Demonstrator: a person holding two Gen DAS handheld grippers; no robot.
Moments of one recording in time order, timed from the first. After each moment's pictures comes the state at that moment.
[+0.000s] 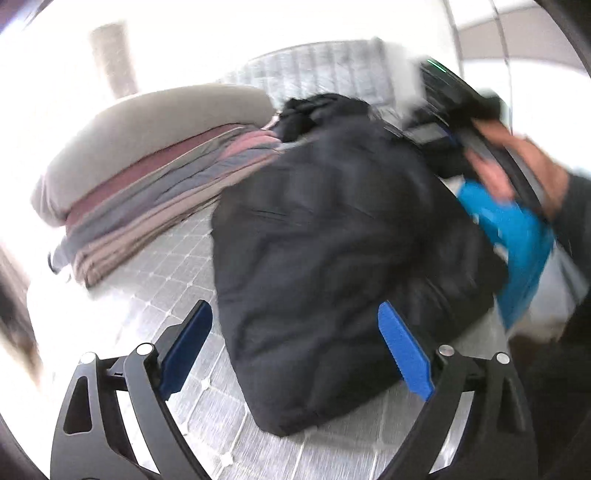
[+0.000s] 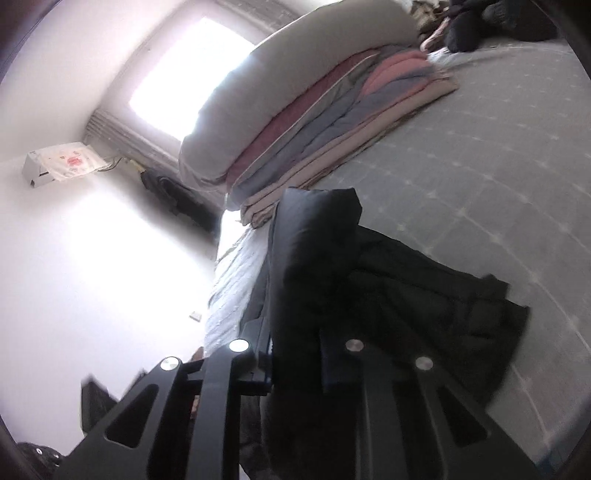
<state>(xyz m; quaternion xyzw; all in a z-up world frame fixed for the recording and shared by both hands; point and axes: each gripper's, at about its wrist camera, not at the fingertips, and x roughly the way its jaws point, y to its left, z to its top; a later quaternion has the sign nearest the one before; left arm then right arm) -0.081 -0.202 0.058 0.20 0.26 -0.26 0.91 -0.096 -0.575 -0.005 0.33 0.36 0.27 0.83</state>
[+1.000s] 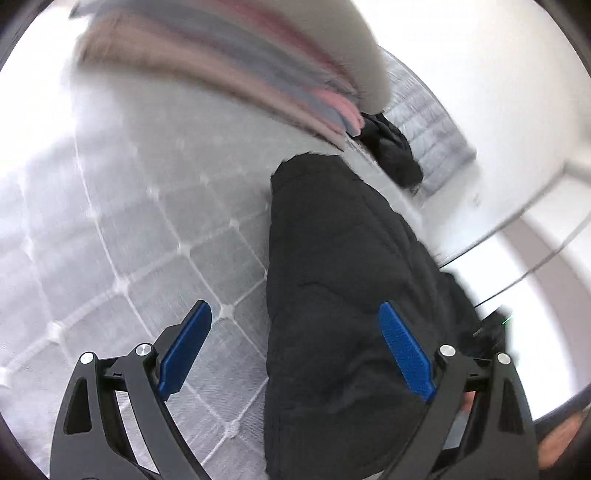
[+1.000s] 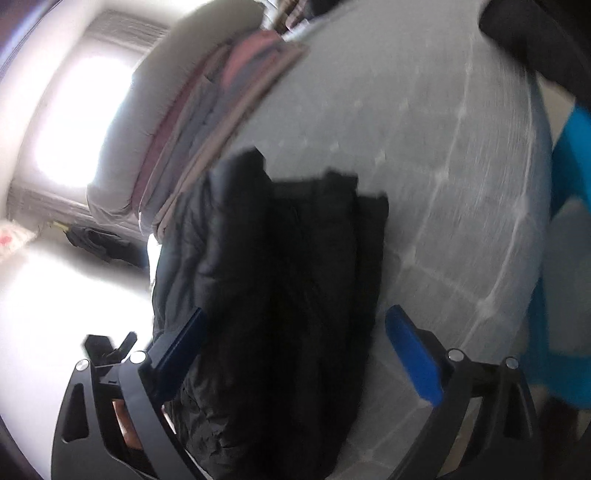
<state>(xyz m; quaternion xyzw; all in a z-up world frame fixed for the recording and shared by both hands) 0.091 -0.074 -0.037 -0.24 0.46 -0.28 0.81 -0.155 -0.615 -0.072 0.43 0.45 0.11 0.78</state>
